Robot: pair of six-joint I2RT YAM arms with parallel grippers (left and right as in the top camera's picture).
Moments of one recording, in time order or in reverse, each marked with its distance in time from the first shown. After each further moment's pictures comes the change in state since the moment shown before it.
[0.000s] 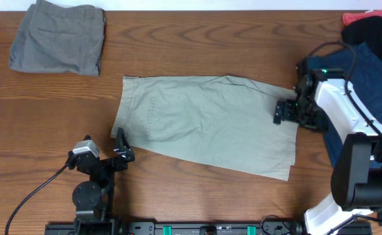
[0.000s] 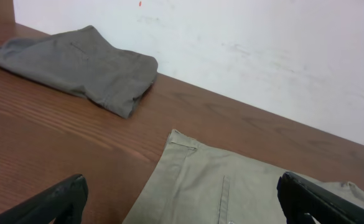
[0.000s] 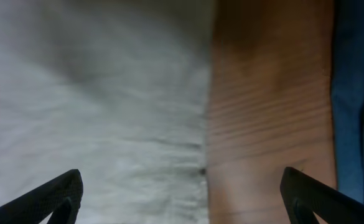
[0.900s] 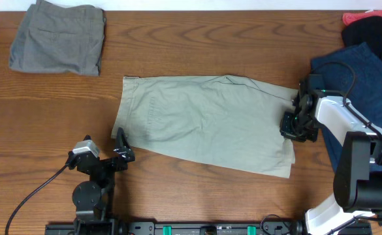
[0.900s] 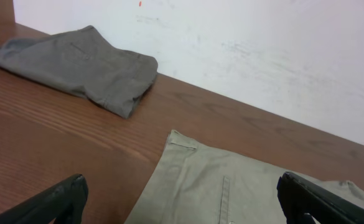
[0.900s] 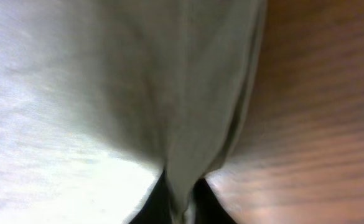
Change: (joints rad) left arm 0.000 0.000 0.000 0.000 0.000 0.000; right arm -0.029 -0.011 -0.201 0.249 -0.116 -0.013
